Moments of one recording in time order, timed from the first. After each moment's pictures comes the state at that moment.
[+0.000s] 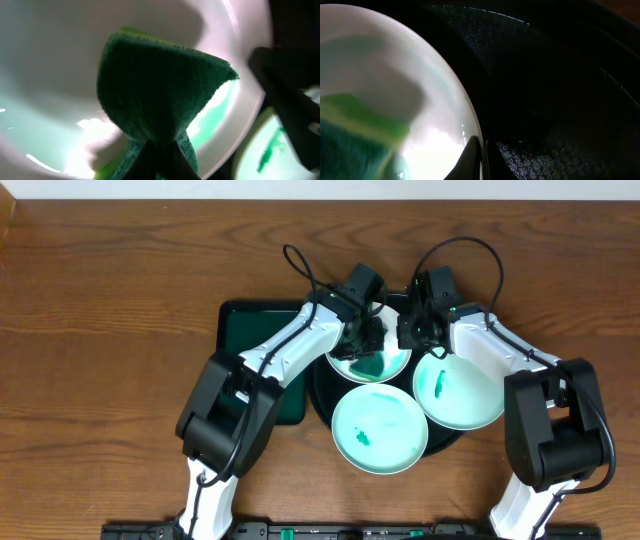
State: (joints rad) left arm -0.60 2.09 1.54 -0.69 0.28 -0.66; right arm 0.28 1.94 1.19 -0.42 -0.08 0.23
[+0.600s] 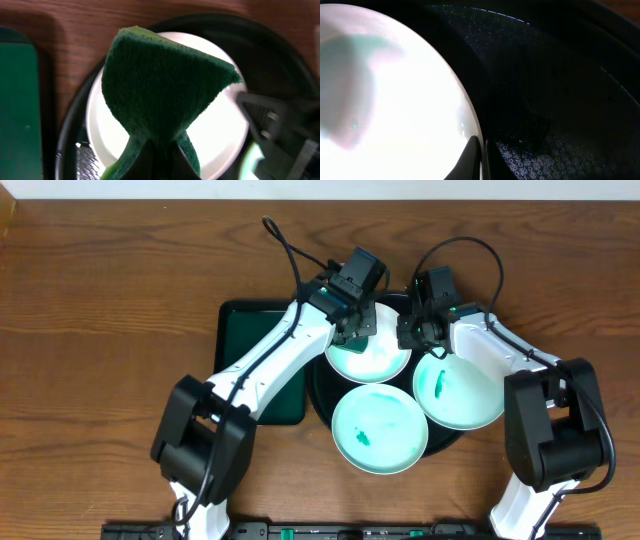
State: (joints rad) left arm -0.61 1.94 1.57 -0.76 -0.04 -0.63; right arm 0.28 1.94 1.19 -0.42 -0.08 0.23
